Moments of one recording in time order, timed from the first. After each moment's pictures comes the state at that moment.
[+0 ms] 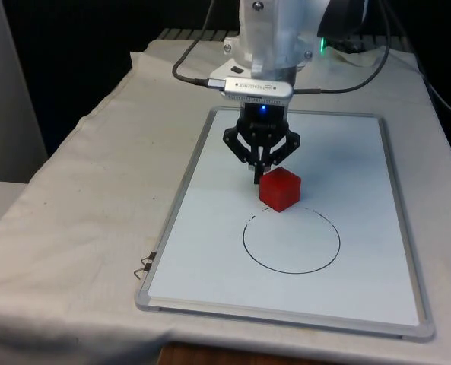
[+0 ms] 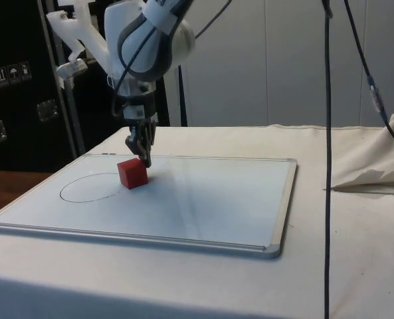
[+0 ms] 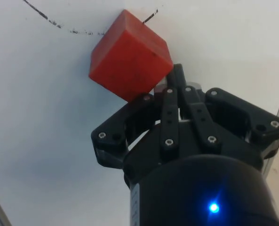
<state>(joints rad) 0.12 0.59 -0.18 -1.87 0.06 2.51 -0.14</state>
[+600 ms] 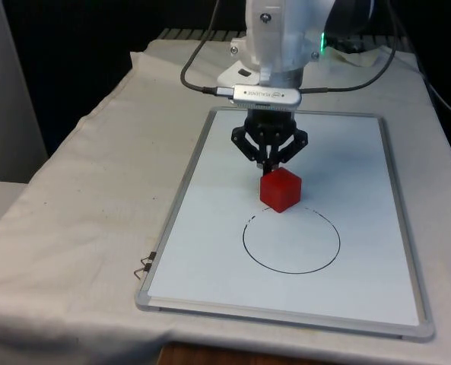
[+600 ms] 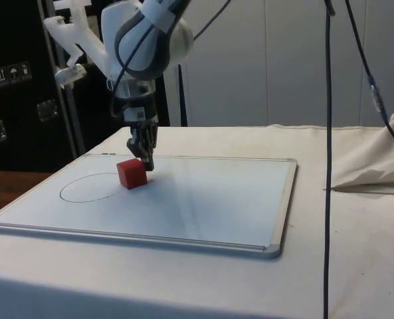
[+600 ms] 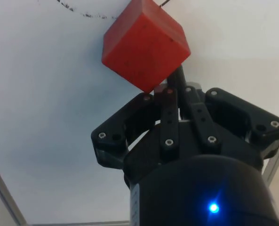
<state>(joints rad) 0.13 0.58 -0.17 -1.87 0.08 2.45 -0.15</state>
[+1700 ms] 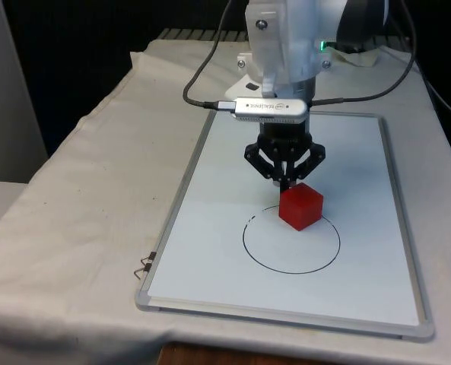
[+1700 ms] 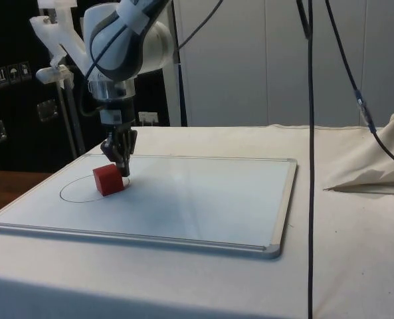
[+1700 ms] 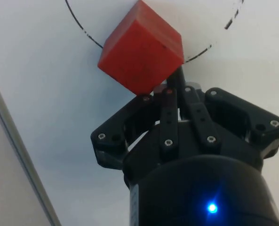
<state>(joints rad) 0.13 0.68 -0.14 -1.70 0.20 2.41 -0.16</state>
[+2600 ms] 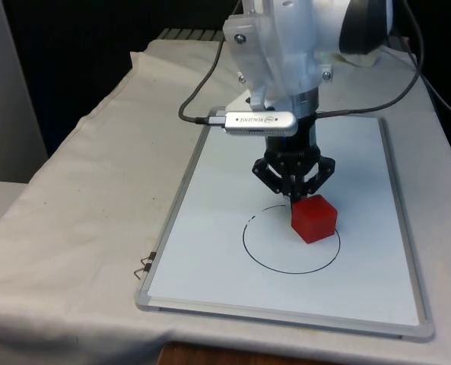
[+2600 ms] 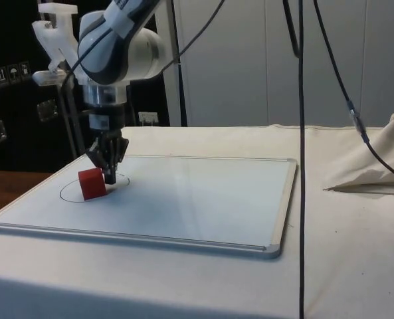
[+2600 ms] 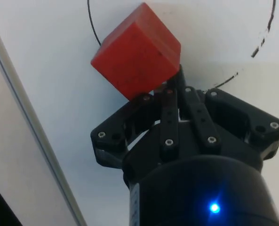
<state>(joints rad) 0.13 0.75 -0.14 -1.61 0.32 2.41 -0.13</state>
